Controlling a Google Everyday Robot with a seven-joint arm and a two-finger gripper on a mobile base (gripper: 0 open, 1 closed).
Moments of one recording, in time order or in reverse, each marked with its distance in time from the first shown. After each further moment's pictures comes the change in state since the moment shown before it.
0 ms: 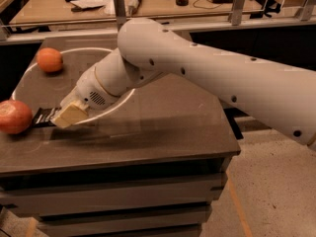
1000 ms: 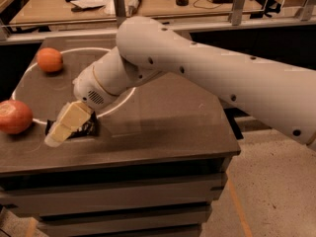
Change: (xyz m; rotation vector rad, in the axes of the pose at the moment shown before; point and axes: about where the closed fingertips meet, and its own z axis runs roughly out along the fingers) arm -0.003 0.002 -0.001 -0.004 -0.005 -0.010
